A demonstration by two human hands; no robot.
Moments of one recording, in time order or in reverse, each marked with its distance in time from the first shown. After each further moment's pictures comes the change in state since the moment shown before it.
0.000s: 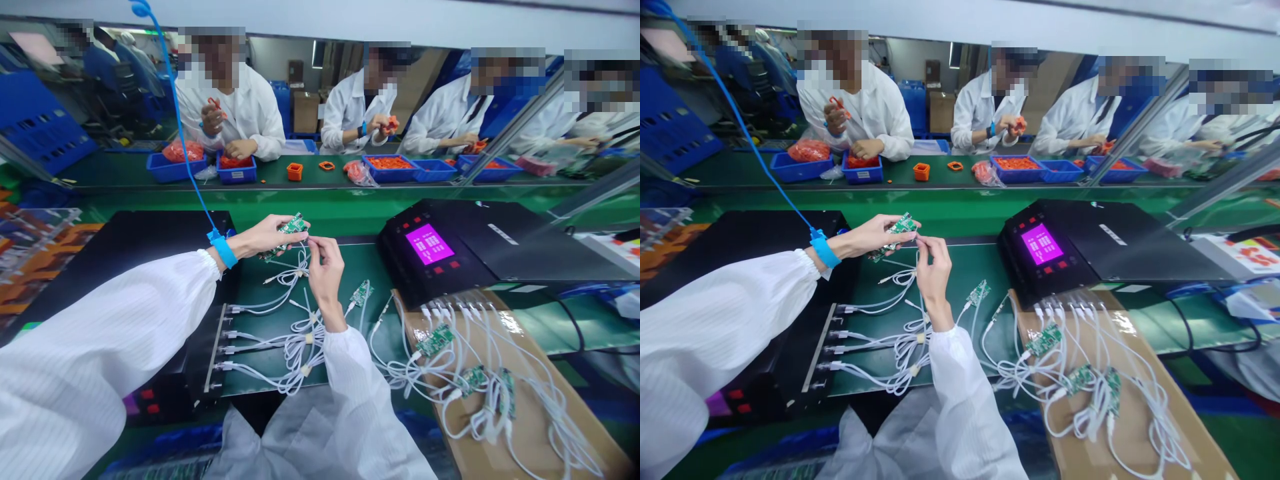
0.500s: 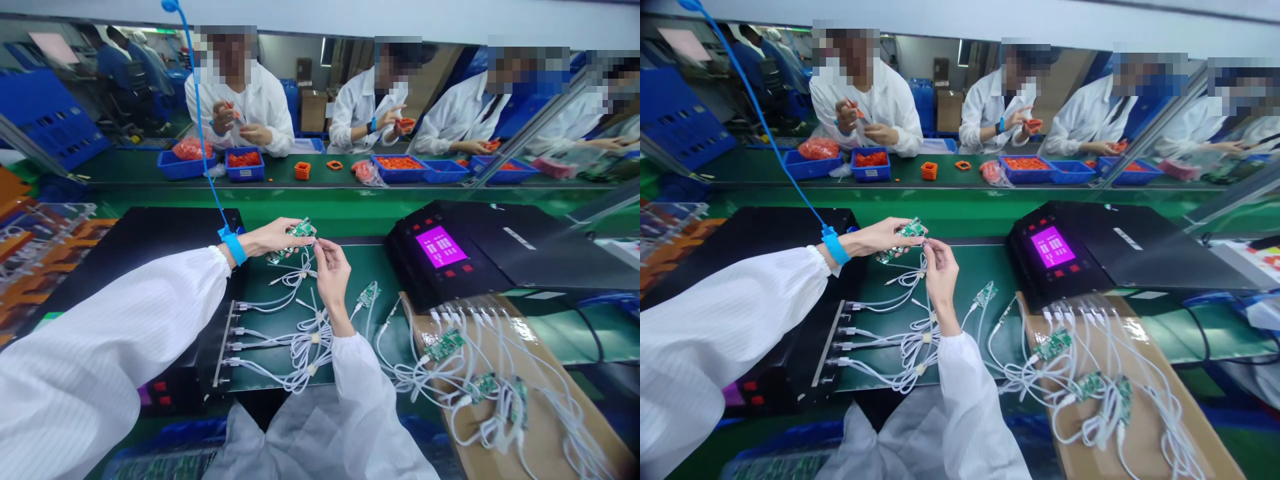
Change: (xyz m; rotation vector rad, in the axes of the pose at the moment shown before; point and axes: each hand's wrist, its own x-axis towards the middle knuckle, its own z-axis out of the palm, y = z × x) left_hand 0.001 -0.005 -0.003 0.034 -0.051 -0.071; right_hand -0.015 0.014 0.006 0.400 -0.016 0.323
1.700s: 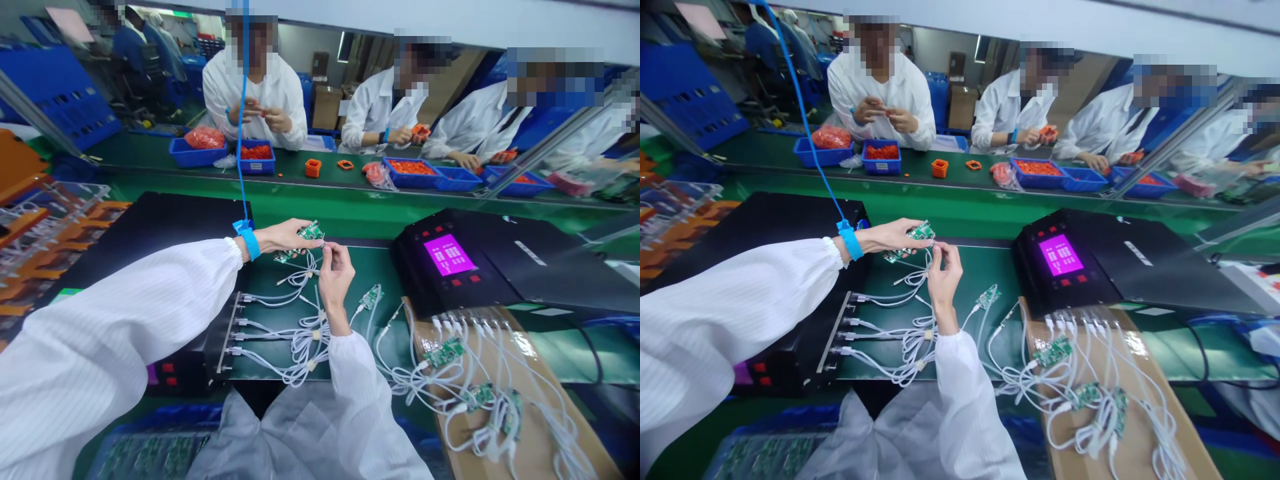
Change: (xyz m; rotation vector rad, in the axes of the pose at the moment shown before) left_hand -0.002 -0.002 0.007 0.048 0.000 -0.044; right_hand -0.005 0.006 0.003 -0.249 0.044 -0.153
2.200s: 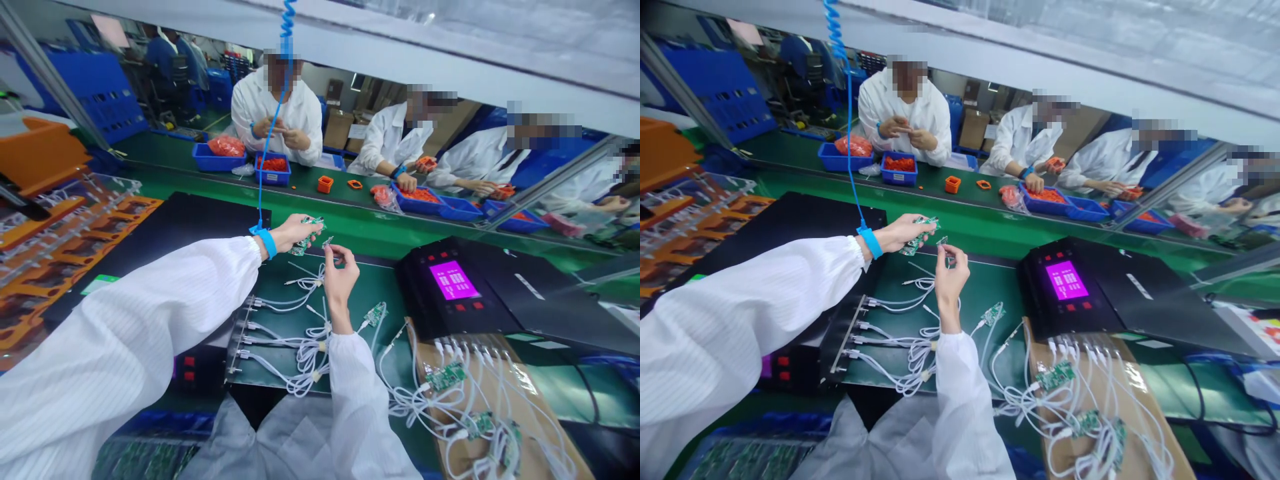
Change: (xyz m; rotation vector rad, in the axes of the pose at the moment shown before) left_hand 0.010 0.002 -0.017 -0.489 0.431 -0.071; right_hand 0.020 -0.006 0.022 -0.230 -0.007 -0.006
